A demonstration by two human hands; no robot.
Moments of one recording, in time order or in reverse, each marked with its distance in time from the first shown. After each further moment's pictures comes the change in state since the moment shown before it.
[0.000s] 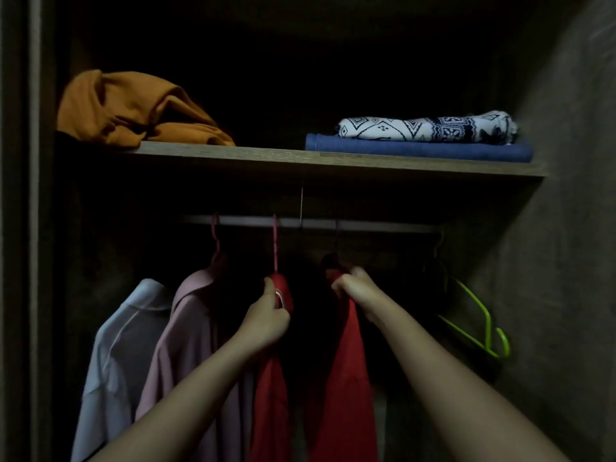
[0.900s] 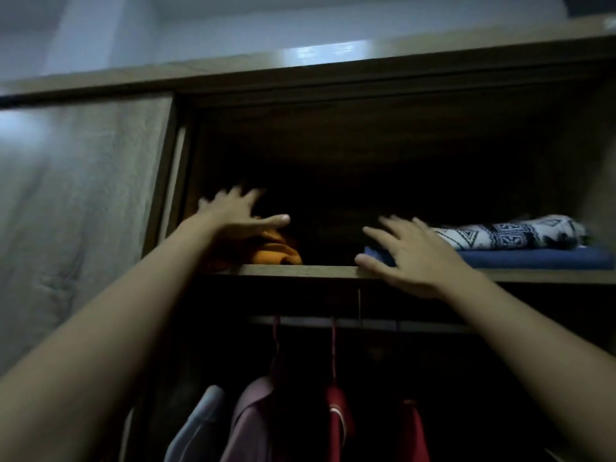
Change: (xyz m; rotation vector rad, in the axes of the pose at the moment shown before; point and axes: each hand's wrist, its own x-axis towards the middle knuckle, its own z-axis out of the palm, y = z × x) left_hand 0.037 0.179 -0.264 0.888 0.335 0.240; right_hand -0.021 -0.196 -0.043 -1.267 0.360 -0.893
